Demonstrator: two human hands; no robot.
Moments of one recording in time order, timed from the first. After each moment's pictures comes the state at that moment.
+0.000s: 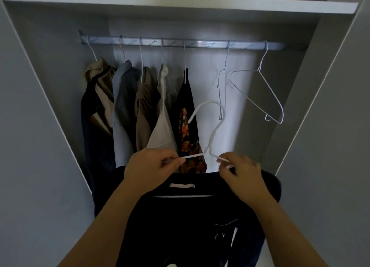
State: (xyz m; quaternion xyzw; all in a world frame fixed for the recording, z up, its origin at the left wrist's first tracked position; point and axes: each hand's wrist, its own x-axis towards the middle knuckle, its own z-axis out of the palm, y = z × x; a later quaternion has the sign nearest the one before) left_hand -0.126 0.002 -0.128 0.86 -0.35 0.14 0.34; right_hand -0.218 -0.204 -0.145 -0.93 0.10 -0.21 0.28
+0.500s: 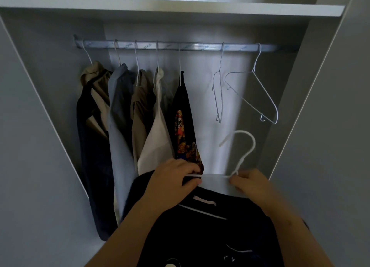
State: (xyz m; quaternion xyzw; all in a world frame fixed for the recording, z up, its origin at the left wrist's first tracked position) left_hand -0.143 -0.037 -0.159 0.84 -0.44 0.10 0.28; right_hand -0.233 -0.234 -0.155 -0.86 0.21 -0.08 0.45
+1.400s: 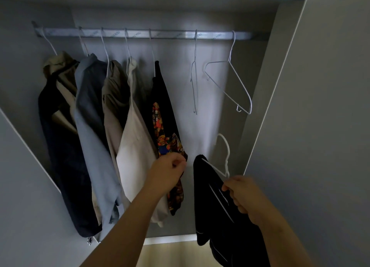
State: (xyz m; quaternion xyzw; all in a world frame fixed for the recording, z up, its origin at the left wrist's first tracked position) left_hand -0.150 -0.116 -0.180 0.85 -0.26 -0.04 0.46; right_hand -0.272 -0.277 -0.178 -0.71 0.33 -0.03 0.62
